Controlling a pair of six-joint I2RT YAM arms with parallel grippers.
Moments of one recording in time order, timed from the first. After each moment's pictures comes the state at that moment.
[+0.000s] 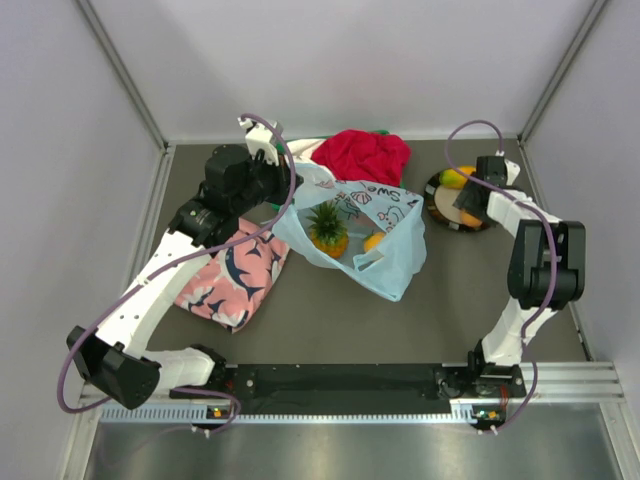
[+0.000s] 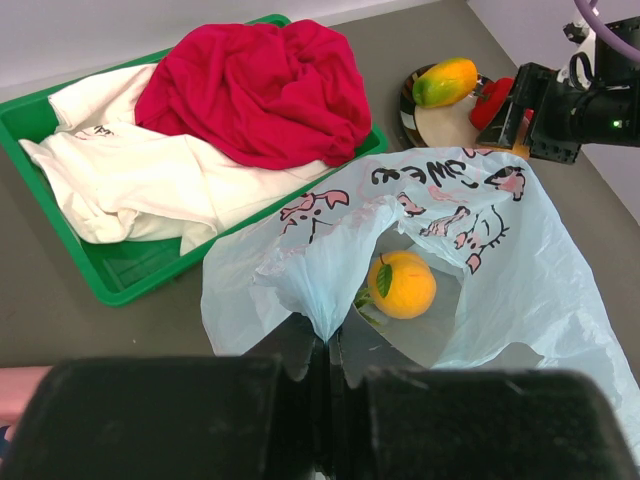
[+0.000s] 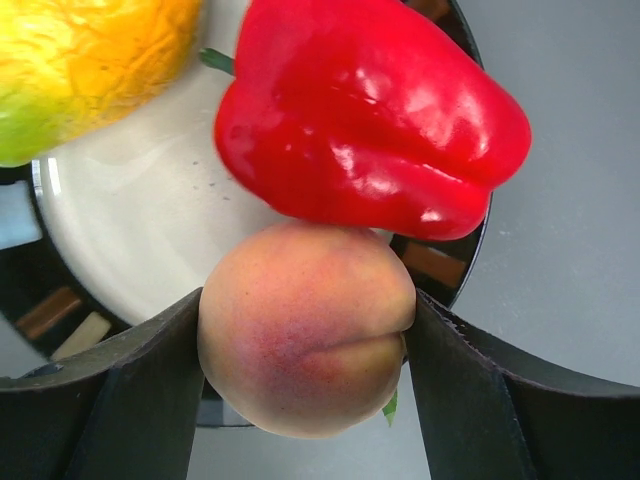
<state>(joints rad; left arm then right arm) -0.49 1.25 1.31 -0.34 0.14 -0.24 -0.06 1.80 1.20 -0.31 0.27 0.45</state>
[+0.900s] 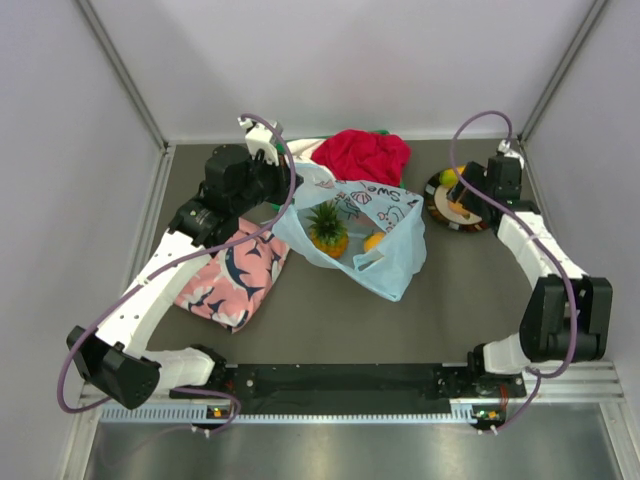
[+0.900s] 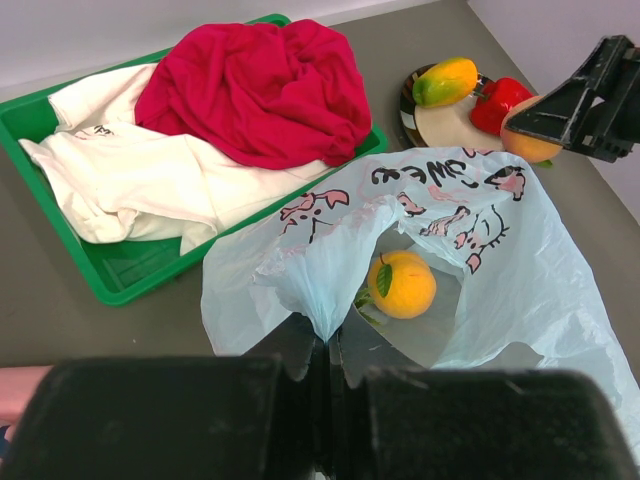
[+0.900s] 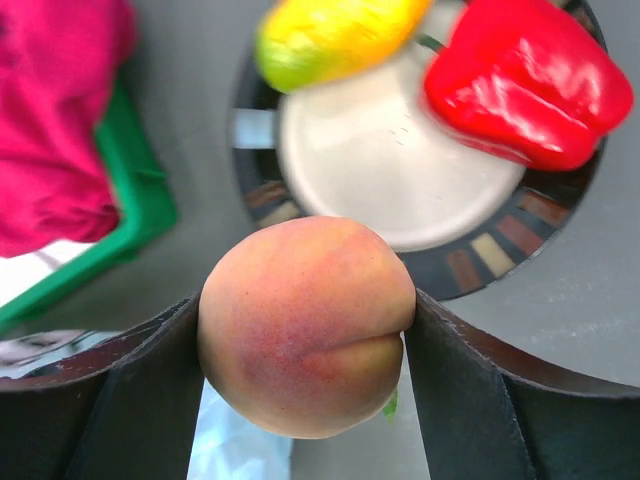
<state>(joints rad) -0.49 1.25 1.31 -0.34 0.14 -0.24 -0.02 1.47 1.04 -0.24 0.03 0.46</state>
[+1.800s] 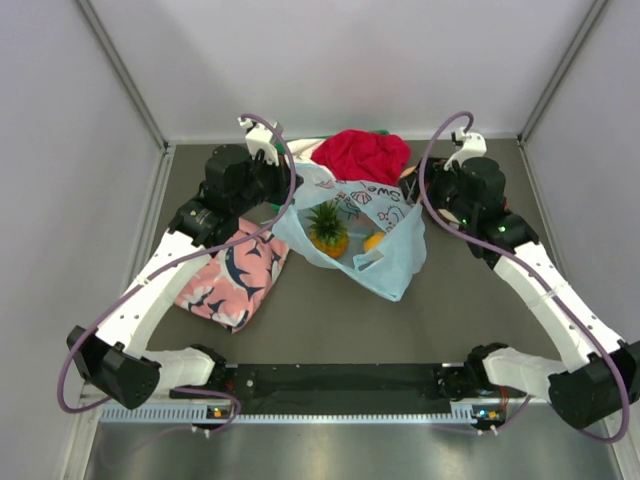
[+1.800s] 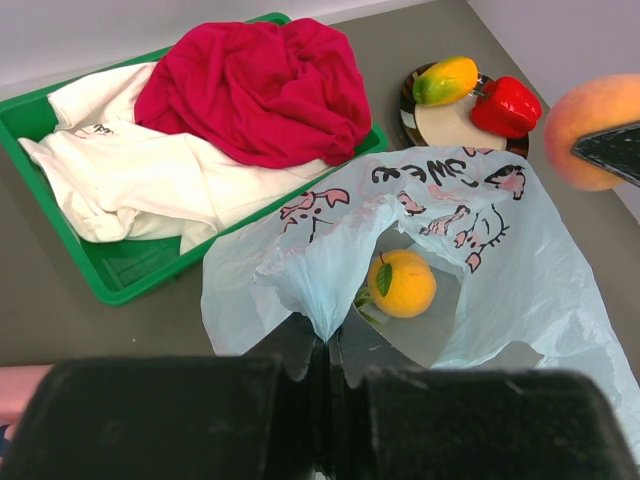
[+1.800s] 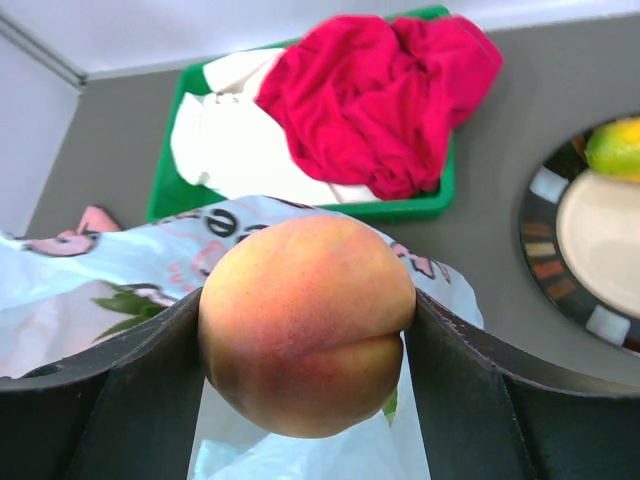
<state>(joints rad) -0.49 1.25 1.31 -0.34 0.14 -0.24 0.38 1.13 1.08 -0.26 0.03 0.39</state>
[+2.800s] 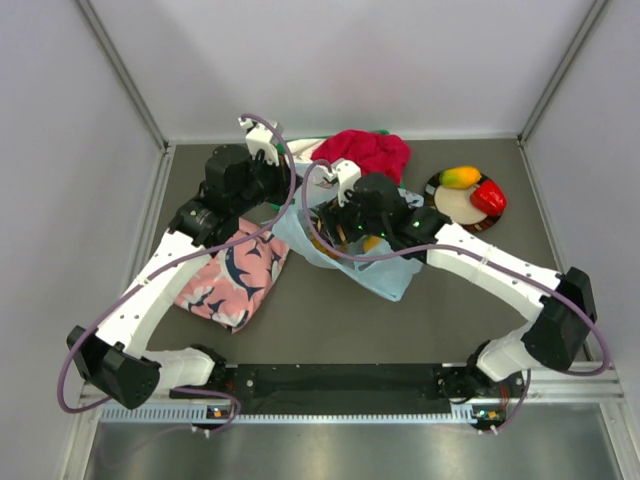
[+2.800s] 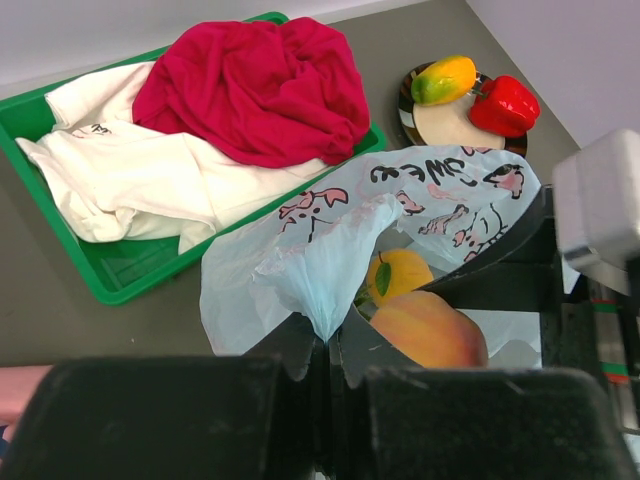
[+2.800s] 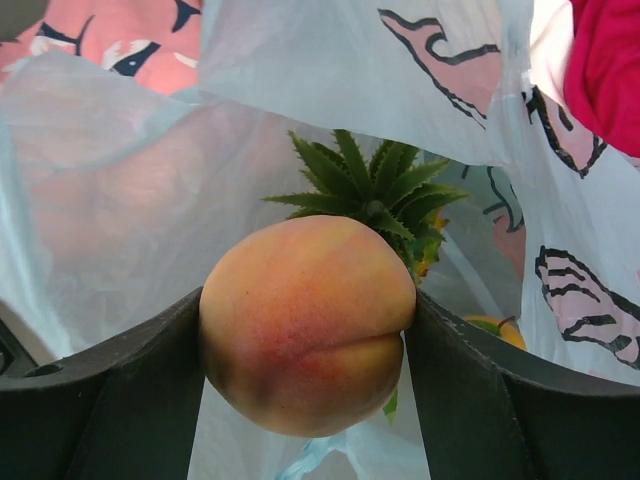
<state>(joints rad) -0.49 1.25 1.31 -0.34 0.15 -0.24 0.85 1.45 1.30 -0.37 0.01 0.10</state>
